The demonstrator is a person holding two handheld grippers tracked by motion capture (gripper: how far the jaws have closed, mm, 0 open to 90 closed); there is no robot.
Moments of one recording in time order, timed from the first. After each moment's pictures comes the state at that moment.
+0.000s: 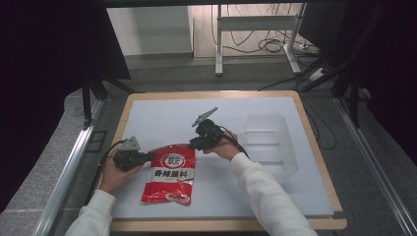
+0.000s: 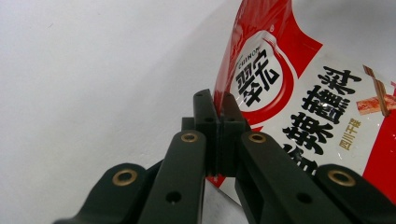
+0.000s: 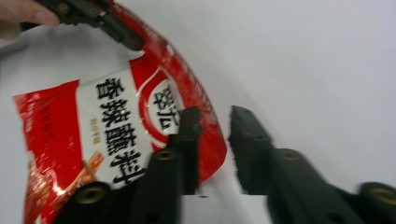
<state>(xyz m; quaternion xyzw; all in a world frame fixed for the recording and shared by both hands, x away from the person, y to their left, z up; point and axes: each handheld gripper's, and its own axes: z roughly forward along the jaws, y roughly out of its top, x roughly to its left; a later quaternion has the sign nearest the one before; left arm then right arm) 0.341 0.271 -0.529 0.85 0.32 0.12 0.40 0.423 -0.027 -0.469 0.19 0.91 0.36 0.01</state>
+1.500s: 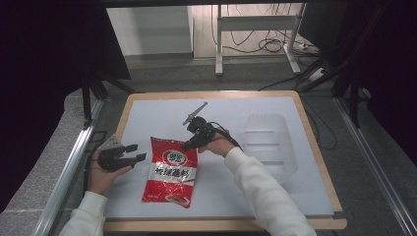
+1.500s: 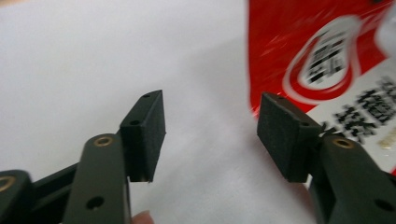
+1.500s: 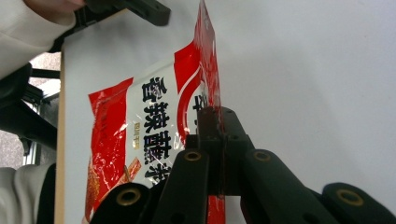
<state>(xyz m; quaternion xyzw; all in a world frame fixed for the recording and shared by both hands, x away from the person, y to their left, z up) 0.325 0.307 -0.521 0.79 0.40 0.16 0.44 0.422 -0.005 -0.451 0.16 0.93 0.34 -0.08</state>
